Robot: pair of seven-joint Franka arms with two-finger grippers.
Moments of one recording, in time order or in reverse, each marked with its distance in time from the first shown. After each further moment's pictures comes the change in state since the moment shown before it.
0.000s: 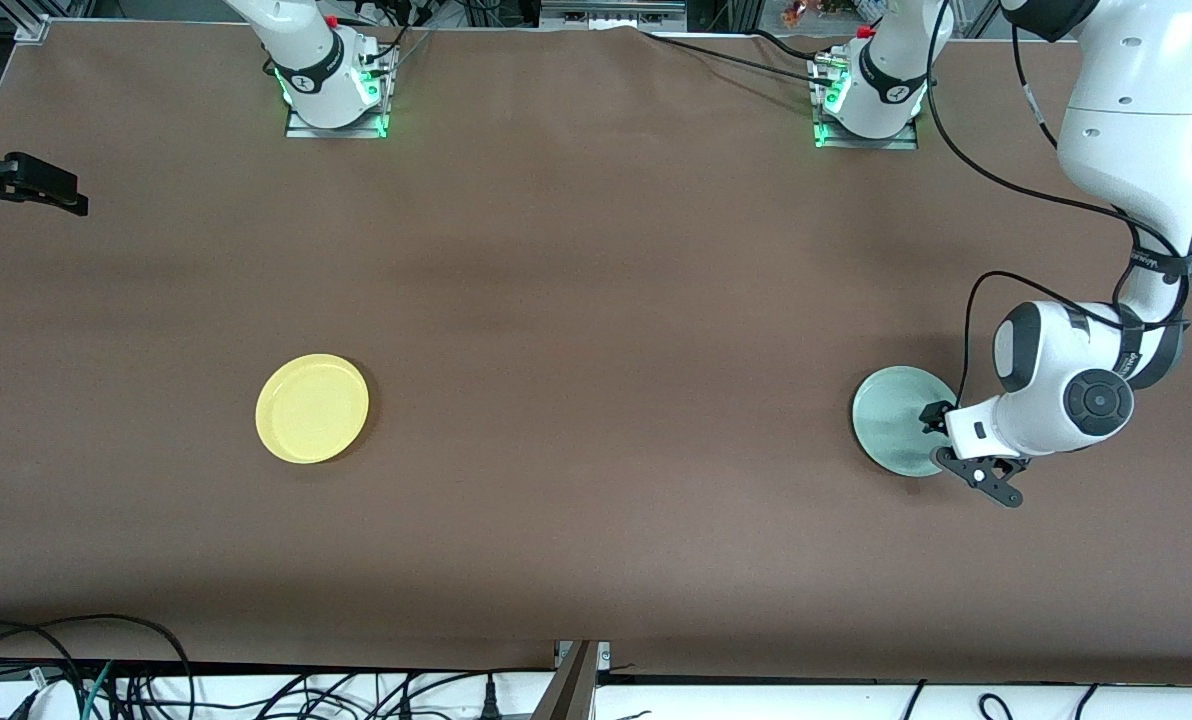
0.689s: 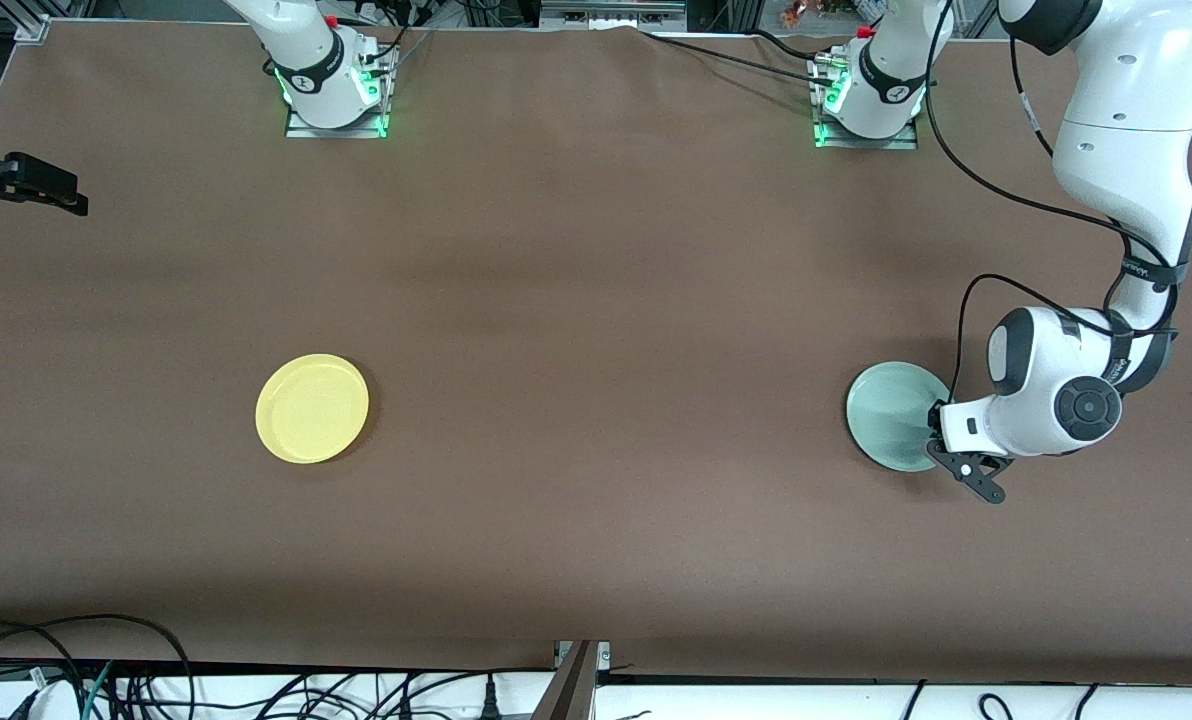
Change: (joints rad) left arm 0.008 0.020 0.000 0.000 0.000 0.000 0.092; right arm 0.000 0.000 0.000 0.000 0.001 0.000 0.000
